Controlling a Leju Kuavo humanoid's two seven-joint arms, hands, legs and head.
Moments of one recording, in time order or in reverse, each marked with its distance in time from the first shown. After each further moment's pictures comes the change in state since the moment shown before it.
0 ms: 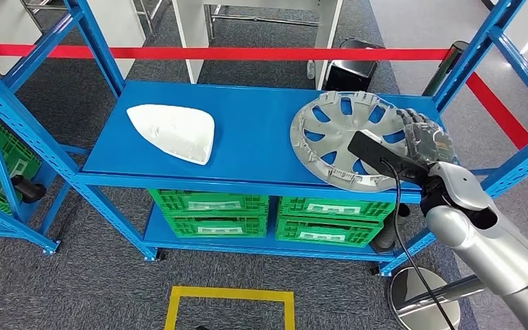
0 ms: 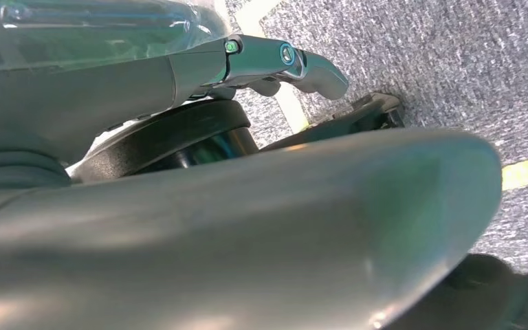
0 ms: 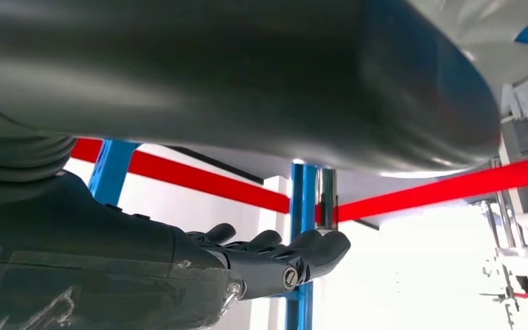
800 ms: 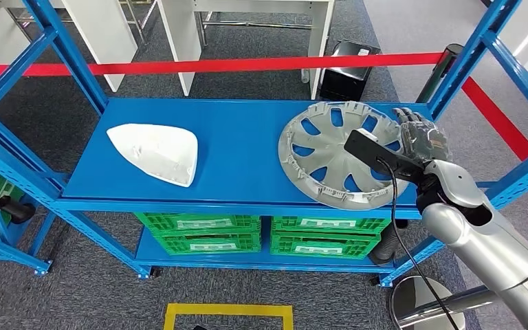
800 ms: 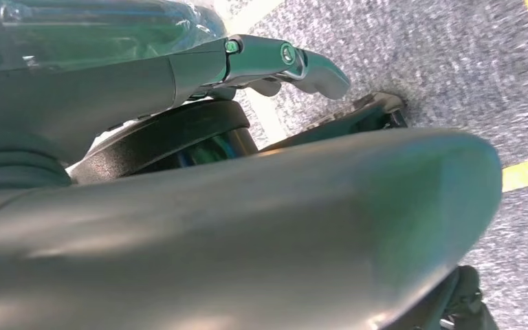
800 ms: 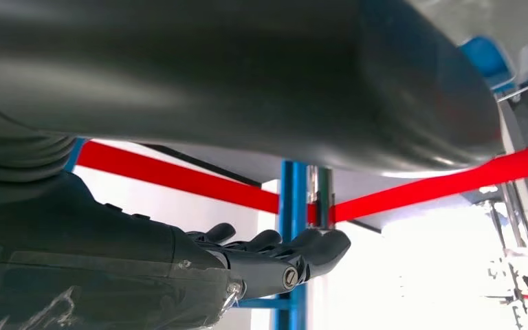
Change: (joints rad) left arm 0.000 0.001 0.011 0.000 -0.002 0.001 -0.002; right arm 0.005 -0.006 -0.006 -0.004 -0.002 -0.007 0.000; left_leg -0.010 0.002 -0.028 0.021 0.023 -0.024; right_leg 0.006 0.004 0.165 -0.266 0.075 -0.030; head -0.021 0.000
